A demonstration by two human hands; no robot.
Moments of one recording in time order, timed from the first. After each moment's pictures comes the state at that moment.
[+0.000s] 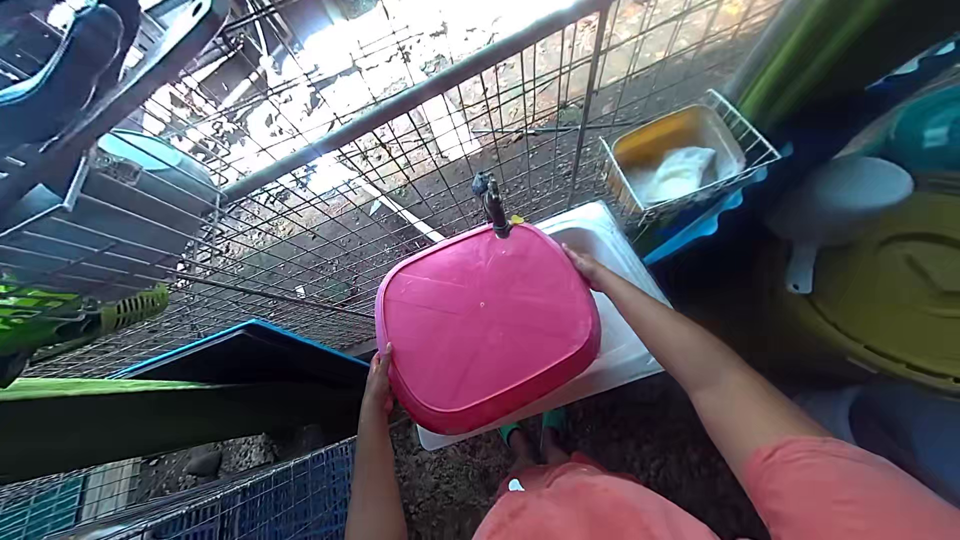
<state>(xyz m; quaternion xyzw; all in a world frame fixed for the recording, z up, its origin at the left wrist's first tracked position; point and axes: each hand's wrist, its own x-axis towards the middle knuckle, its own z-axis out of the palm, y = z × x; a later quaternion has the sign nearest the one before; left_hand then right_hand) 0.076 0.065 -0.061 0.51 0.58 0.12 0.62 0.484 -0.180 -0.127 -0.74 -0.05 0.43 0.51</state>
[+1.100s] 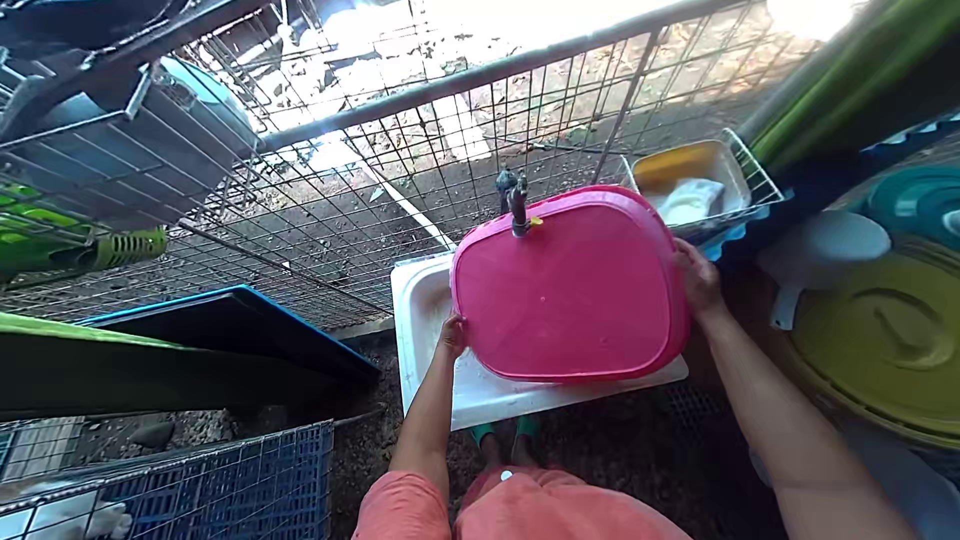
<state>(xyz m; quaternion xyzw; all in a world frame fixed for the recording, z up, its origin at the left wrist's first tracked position) 0.195 0.021 -0.193 0.35 0.38 0.16 0.84 0.501 -0.314 -0.055 -0.78 -0.22 0.09 0.57</state>
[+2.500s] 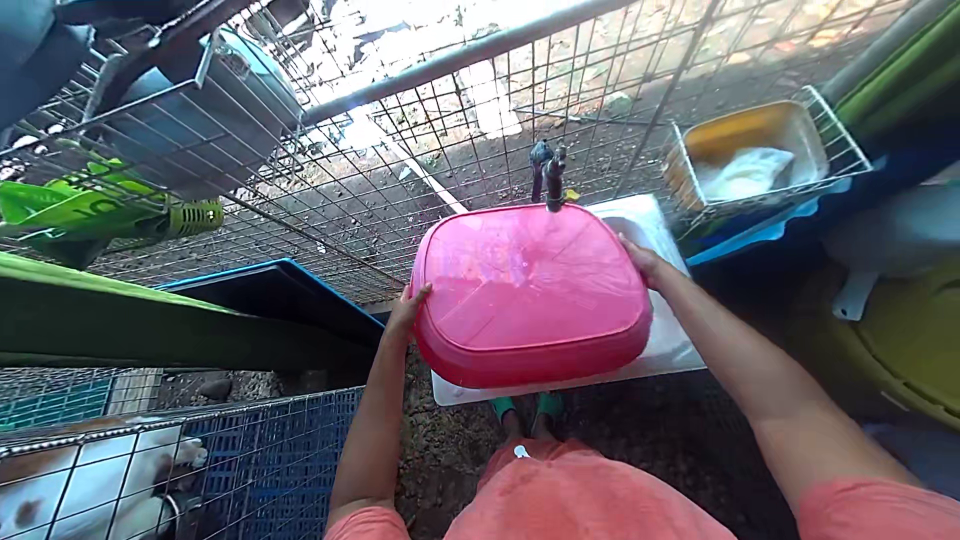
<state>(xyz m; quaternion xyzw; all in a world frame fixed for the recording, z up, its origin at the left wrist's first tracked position) 0.096 0.084 -0.025 0.57 0.53 0.09 0.62 0.475 -0.204 -0.101 -0.78 0.00 0.41 0.48</state>
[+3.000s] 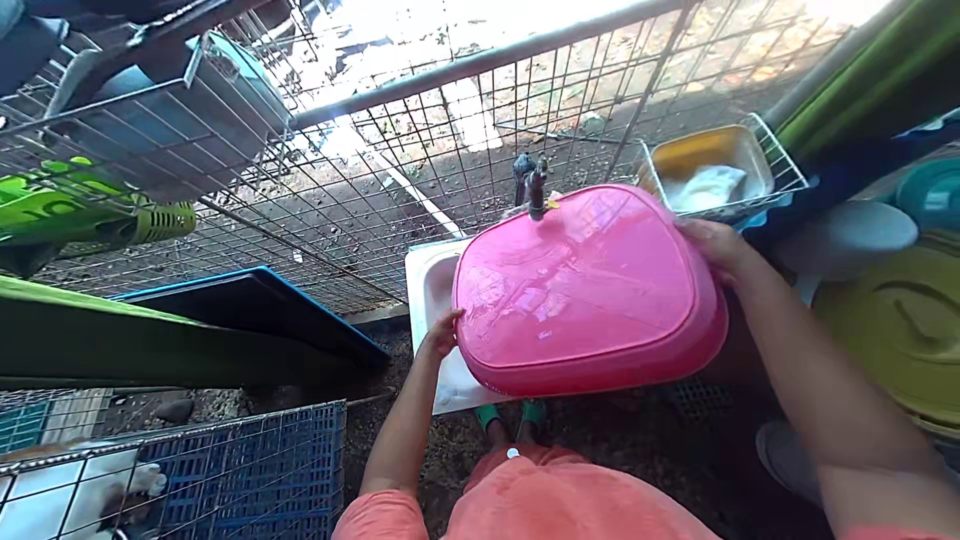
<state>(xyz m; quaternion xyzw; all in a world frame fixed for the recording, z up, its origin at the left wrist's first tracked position) 0.133 0.034 -0.125 0.41 0.43 0.03 0.80 0.492 -0.279 0.027 -0.83 -0.10 0.26 0.48</state>
